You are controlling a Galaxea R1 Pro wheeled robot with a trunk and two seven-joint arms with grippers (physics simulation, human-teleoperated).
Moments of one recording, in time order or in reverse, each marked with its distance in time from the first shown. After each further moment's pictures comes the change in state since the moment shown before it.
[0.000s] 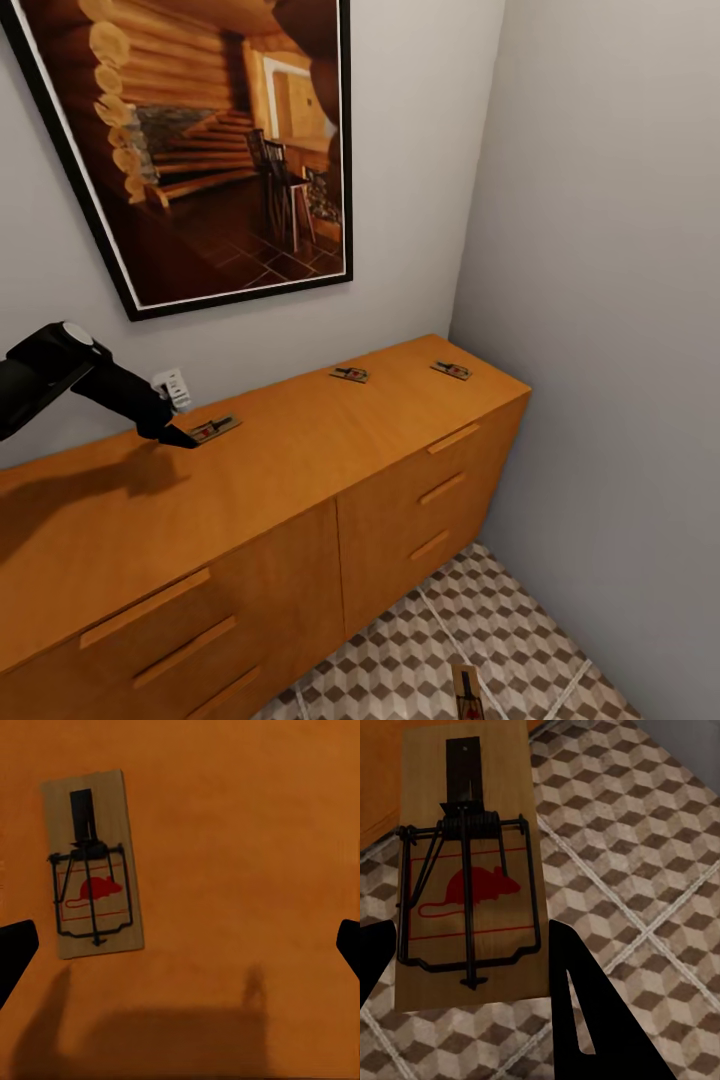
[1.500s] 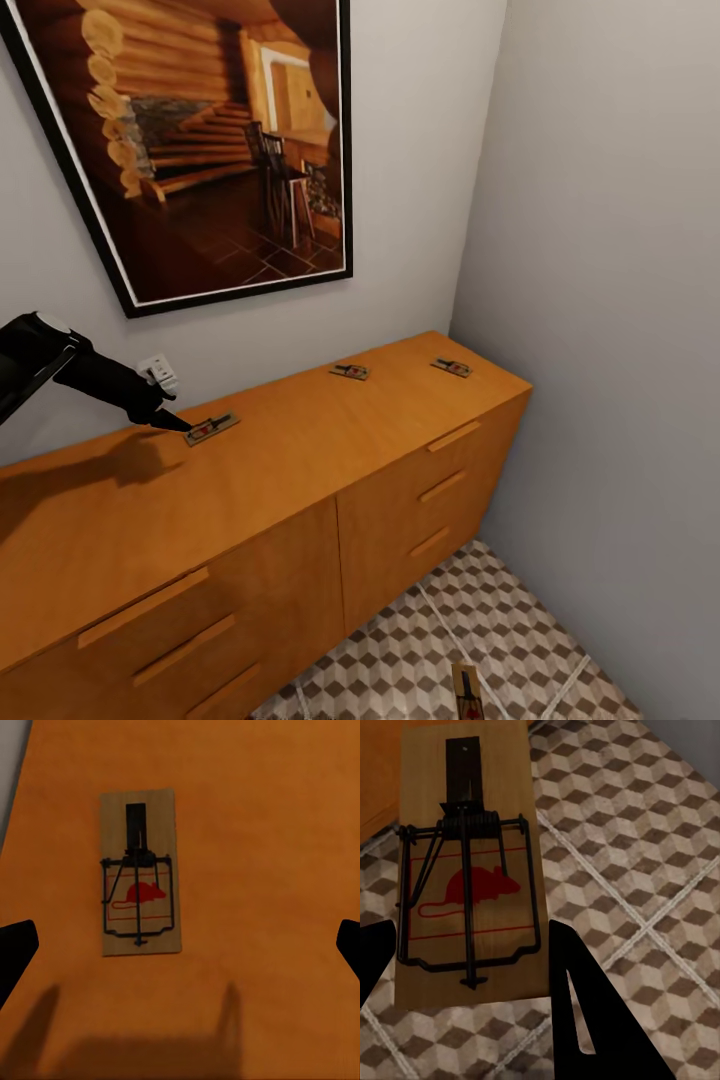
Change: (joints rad) left arm 0.000 -0.002 0.102 0.054 -0.001 0.000 0.003; right arm 0.000 0.000 0.000 0.000 0.000 0.000 0.000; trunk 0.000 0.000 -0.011
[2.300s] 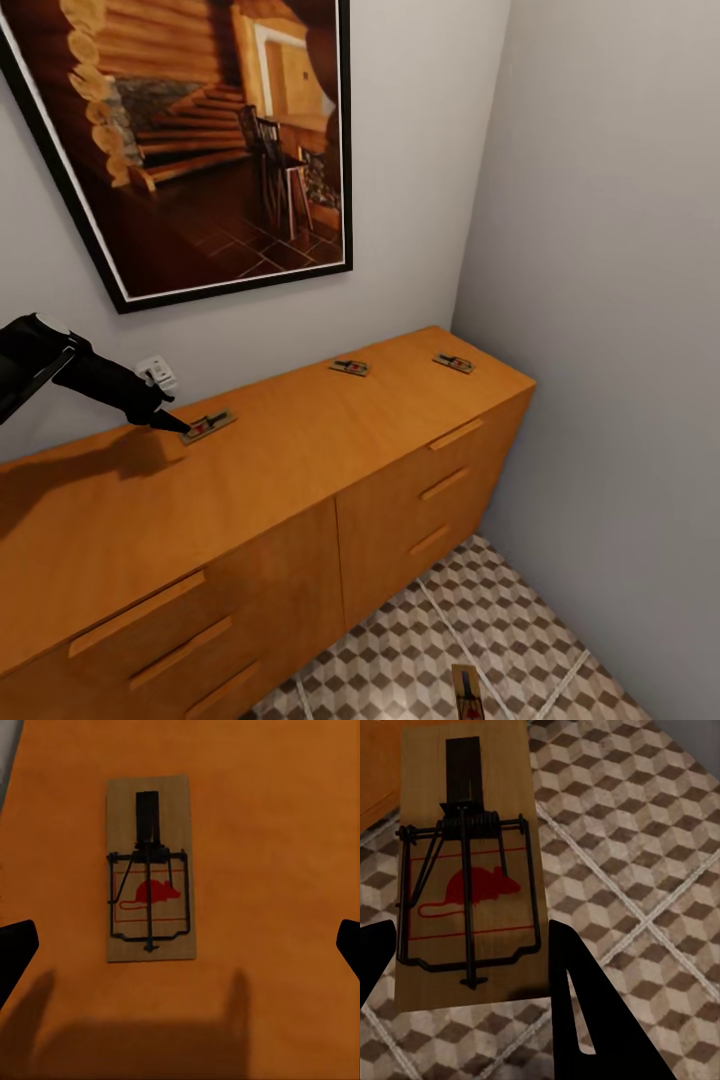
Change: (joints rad) left arm 0.000 0.000 -0.001 0.018 0.000 0.000 0.000; right arm 0.000 0.000 0.000 0.000 0.000 0.000 -0.001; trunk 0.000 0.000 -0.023
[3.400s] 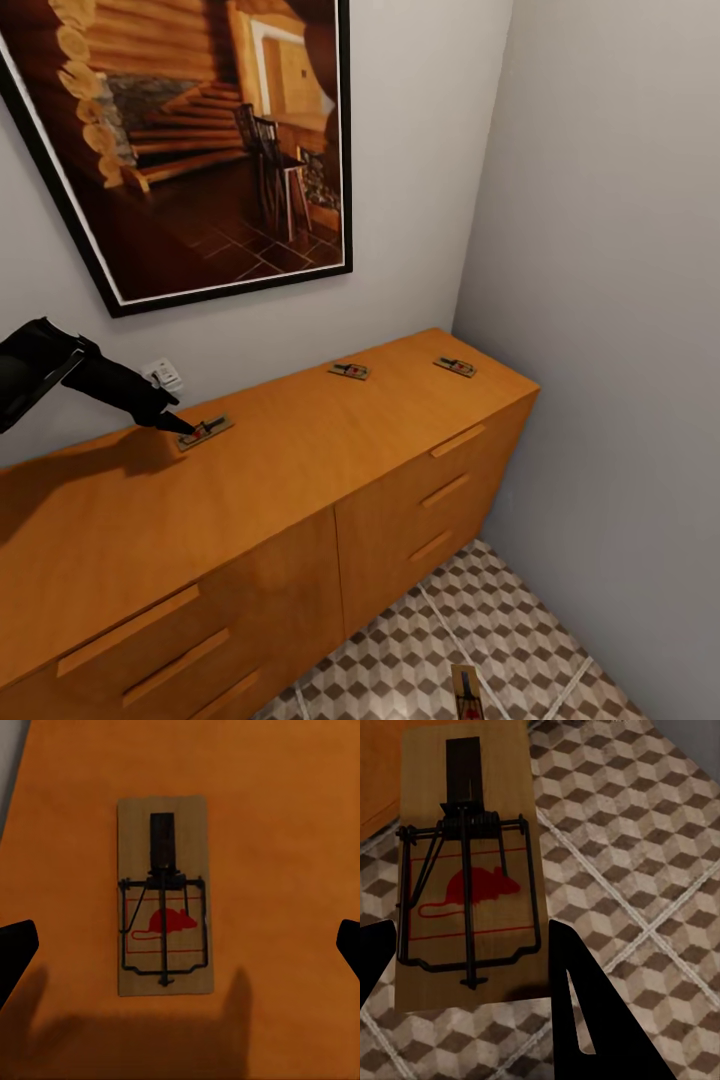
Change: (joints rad) left arm 0.000 -0.027 -0.003 0.036 -0.001 0.000 0.004; right arm 0.000 0.001 0.001 0.000 0.000 0.000 0.000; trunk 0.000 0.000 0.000
